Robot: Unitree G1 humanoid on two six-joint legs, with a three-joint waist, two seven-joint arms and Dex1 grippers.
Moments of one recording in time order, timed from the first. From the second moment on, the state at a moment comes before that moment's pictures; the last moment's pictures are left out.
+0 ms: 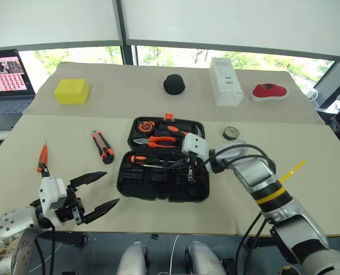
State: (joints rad) left arm 0.29 0.66 0.38 -0.30 -0.59 0.04 -1.15; right arm -0.68 -0.42 0.37 0.10 0.16 0.50 1.04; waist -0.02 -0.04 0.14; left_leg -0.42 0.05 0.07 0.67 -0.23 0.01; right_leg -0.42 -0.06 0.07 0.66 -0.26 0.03
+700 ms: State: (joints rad) left arm 0.55 0.50 0.85 -0.02 -0.65 0.23 -0.68; right arm -0.08 -0.47 -0.19 -0.04 0.50 -0.11 1.25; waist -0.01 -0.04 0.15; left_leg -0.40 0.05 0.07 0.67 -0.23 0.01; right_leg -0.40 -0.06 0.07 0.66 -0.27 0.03
